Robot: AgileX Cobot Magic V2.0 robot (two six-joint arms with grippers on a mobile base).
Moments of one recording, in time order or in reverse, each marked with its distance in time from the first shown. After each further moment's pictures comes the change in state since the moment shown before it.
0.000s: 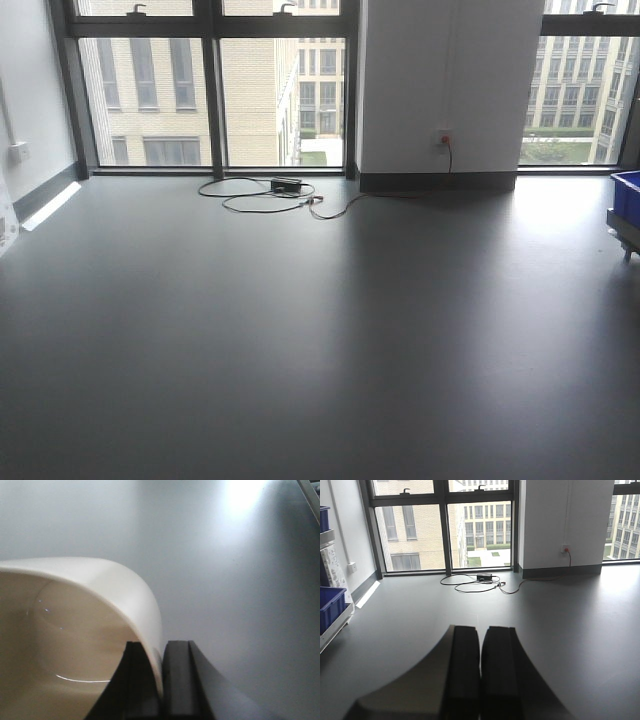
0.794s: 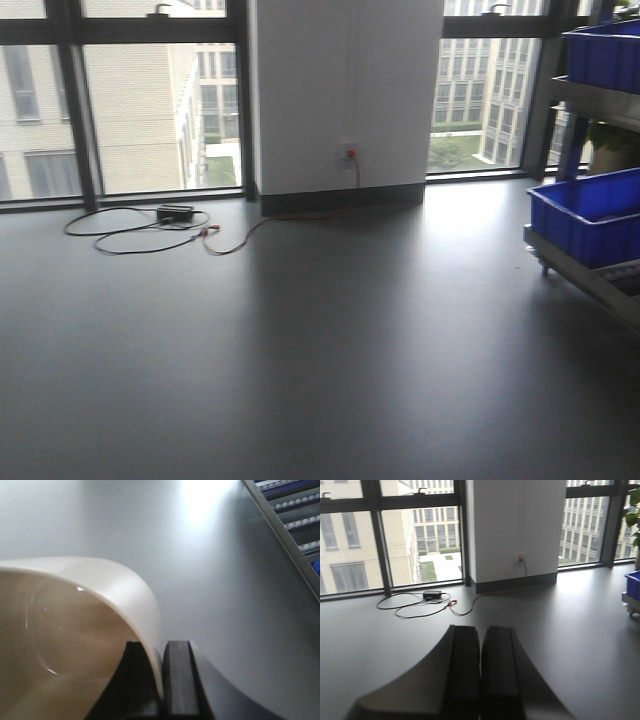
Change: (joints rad) left arm 0.000 0.000 0.000 0.000 0.000 0.000; right arm 0.000 0.000 0.000 0.004 0.000 0.000
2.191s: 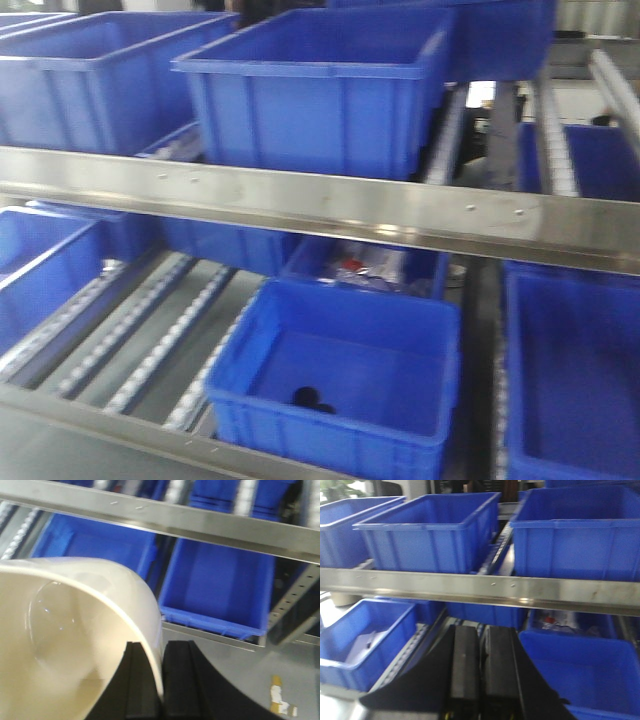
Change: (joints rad) left arm 0.000 0.000 0.000 0.000 0.000 0.000; right arm 0.000 0.000 0.000 0.000 0.000 0.000
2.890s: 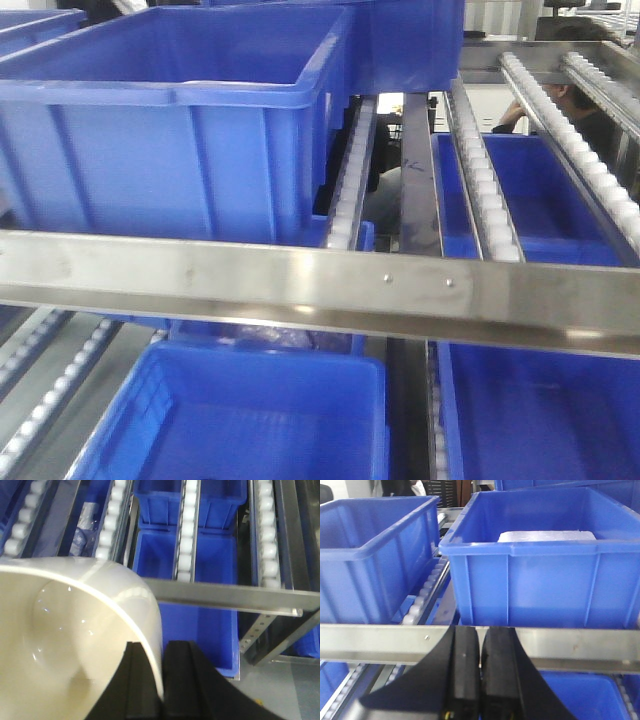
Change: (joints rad) left arm 0.000 0.000 0.000 0.000 0.000 0.000; right arm 0.000 0.000 0.000 0.000 0.002 0.000
